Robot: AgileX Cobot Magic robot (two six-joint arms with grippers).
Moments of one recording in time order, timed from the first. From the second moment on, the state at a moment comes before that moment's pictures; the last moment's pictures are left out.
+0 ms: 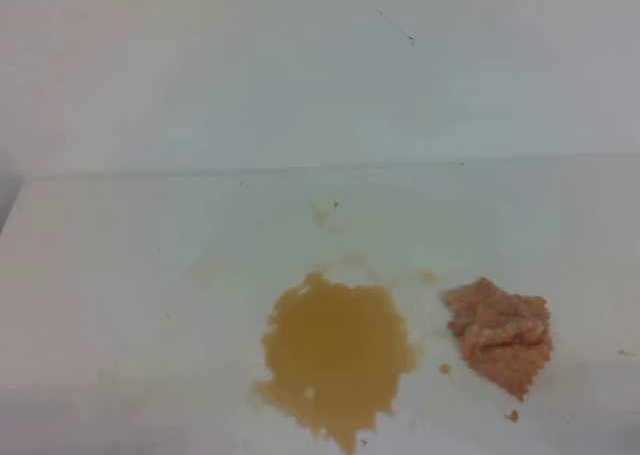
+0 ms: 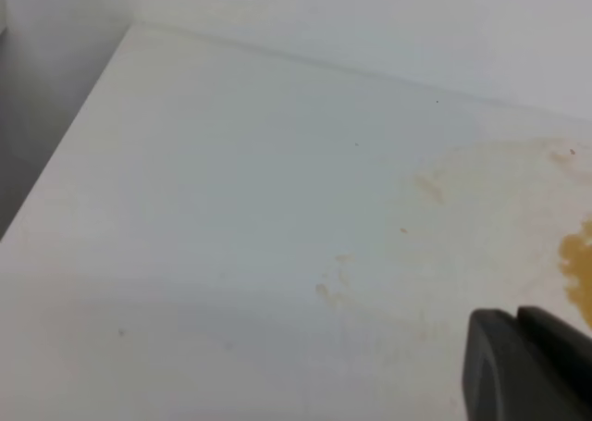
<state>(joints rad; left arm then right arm) 0.02 0.00 0.00 -0.25 0.31 -0.07 0.03 -0.03 0.00 -0.18 0.31 0.19</state>
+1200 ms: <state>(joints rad) 0.02 0.00 0.00 -0.25 0.31 -0.07 0.03 -0.03 0.01 -0.18 0.31 0.19</state>
